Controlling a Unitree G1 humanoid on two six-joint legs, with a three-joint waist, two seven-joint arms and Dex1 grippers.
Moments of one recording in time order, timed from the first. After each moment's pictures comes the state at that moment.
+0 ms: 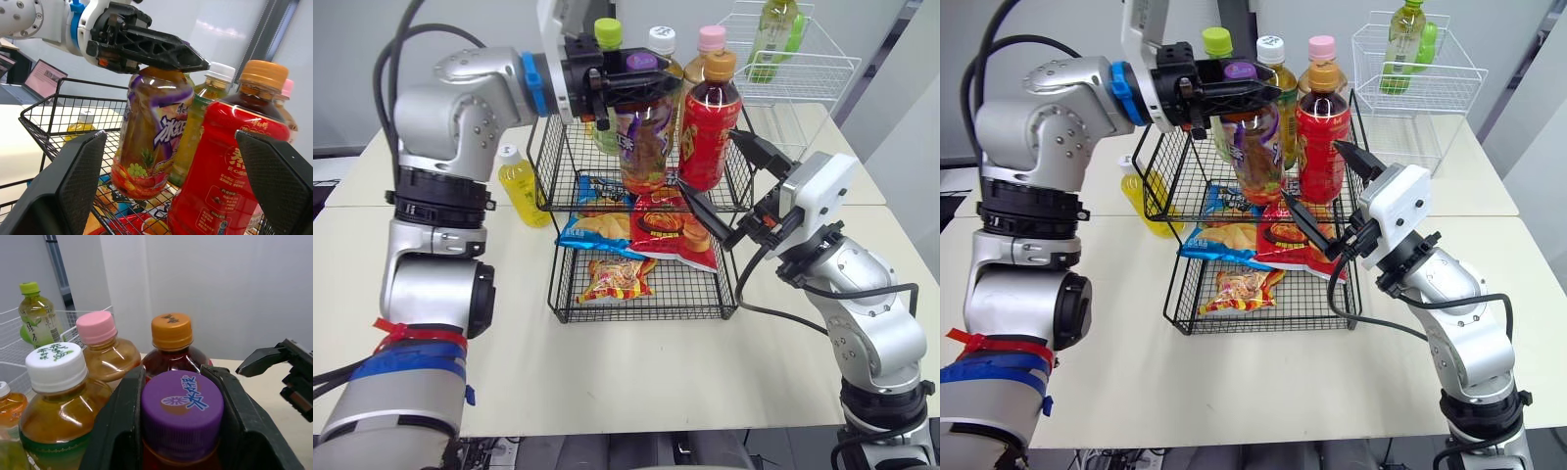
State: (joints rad) left arm -1.30 0.54 -0.07 0.40 -0.52 0.57 -1.11; right arm -0.41 -0.41 0.02 -0.69 0.33 0.43 0.40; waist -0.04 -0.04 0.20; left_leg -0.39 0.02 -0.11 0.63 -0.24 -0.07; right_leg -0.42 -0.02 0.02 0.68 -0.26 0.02
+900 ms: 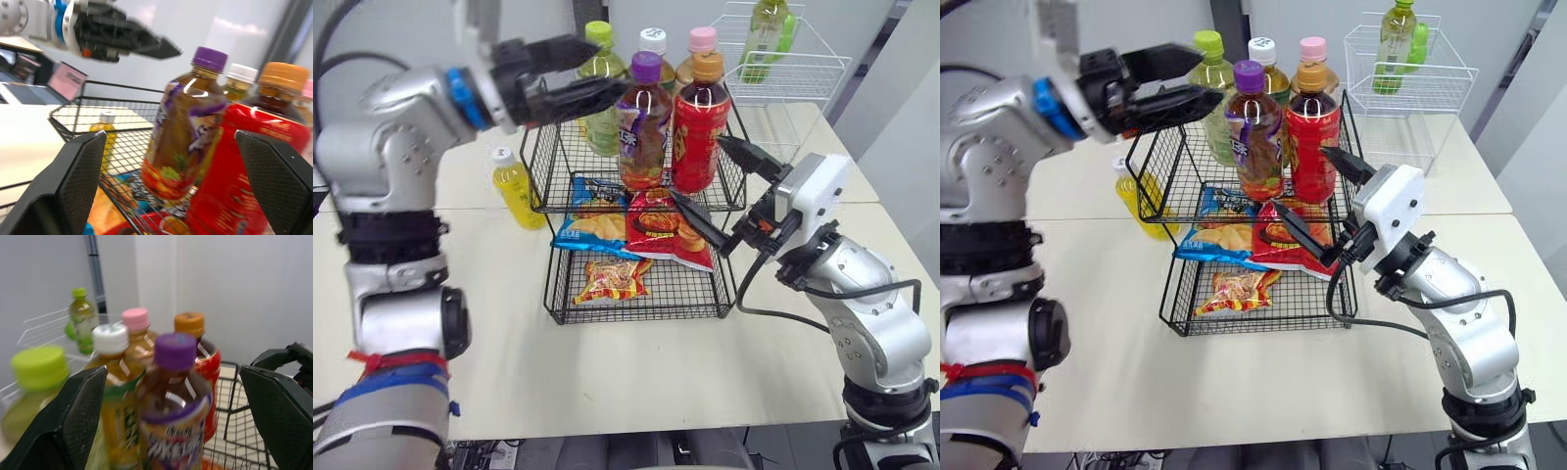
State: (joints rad) left arm -1.01 0.73 0.22 0.09 -0.60 0.79 -1.00; right arm -0.46 -0.43 0.03 -0.65 0.43 0.47 0.51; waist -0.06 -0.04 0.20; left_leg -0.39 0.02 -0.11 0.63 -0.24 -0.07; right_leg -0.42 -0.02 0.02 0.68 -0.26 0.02
